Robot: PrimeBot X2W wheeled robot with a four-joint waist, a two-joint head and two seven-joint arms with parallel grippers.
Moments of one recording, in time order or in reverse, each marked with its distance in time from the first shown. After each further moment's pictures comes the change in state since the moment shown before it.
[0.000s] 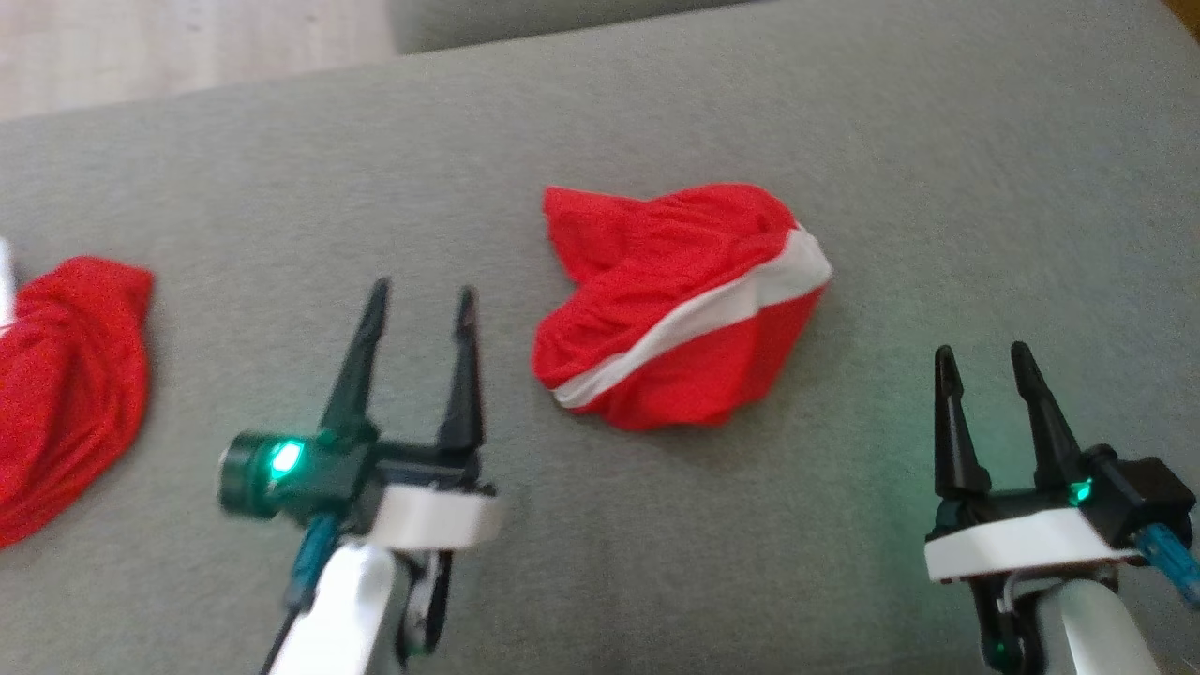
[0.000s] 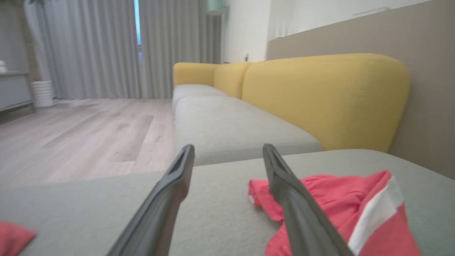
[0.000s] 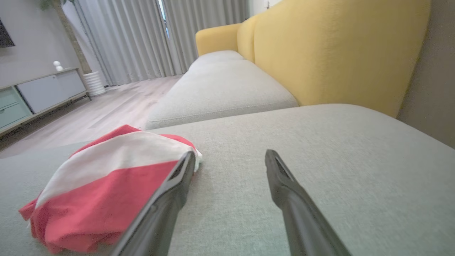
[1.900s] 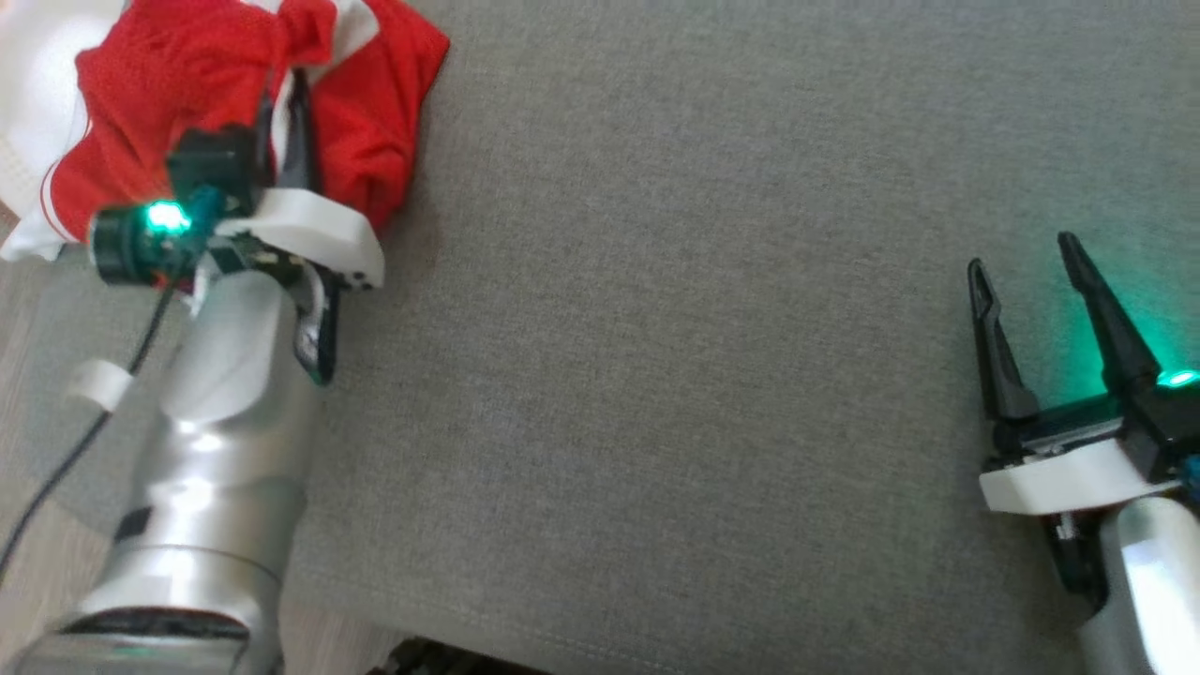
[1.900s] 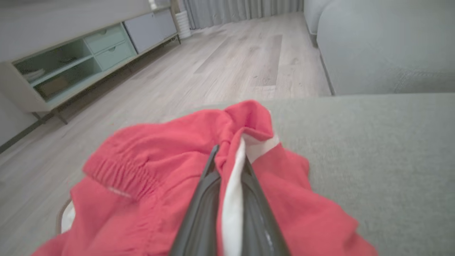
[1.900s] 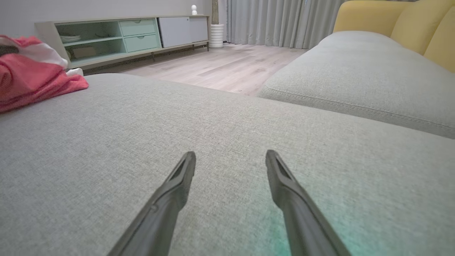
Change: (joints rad) left arm -0.628 -0.007 0.244 0.749 0.071 -0.119 0.038; right arm -0.101 -0.180 0.041 -0.084 -0.156 0.000 -0.004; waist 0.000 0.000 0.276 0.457
